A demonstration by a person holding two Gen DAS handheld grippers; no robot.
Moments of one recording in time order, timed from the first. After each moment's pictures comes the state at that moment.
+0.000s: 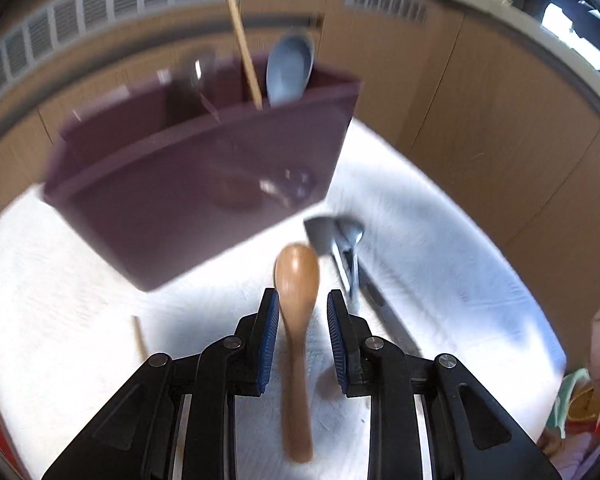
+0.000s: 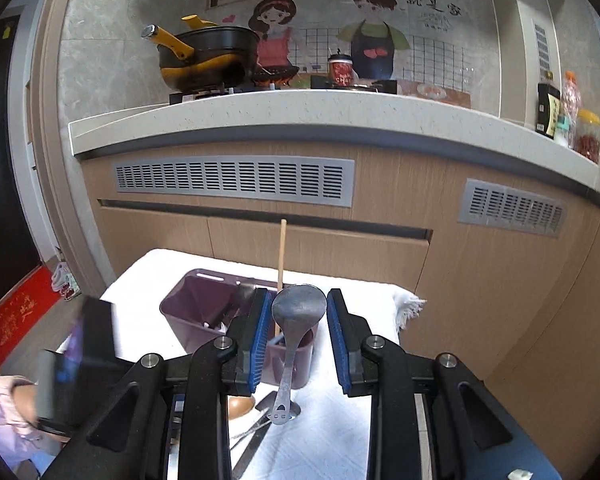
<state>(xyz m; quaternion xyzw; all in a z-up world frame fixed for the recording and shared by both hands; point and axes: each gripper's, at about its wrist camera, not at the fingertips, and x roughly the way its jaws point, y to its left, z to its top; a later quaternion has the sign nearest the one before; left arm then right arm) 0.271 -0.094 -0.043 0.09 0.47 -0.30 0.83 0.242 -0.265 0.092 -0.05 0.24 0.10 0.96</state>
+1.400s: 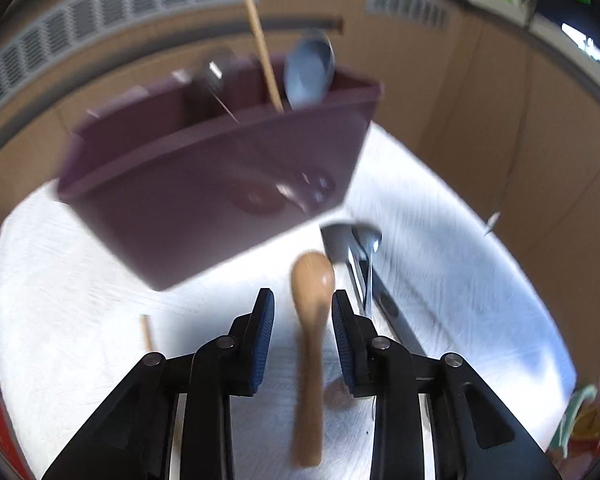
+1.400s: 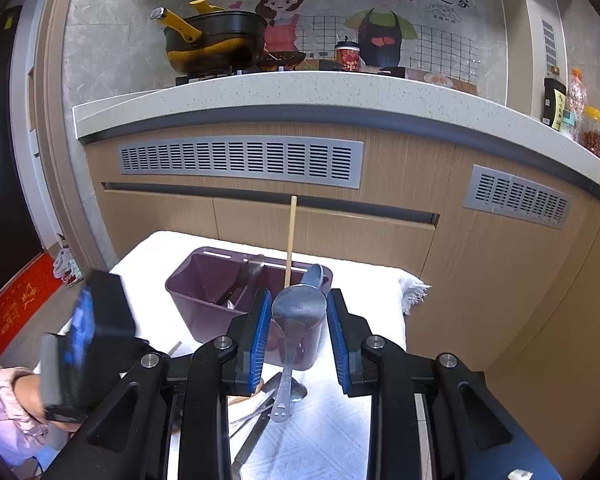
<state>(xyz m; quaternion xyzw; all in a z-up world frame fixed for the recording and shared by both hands) 0.263 -0.097 -0.045 0.10 0.47 -0.26 0.84 0.236 -0.259 0.079 -0.06 0.26 0.10 0.96</state>
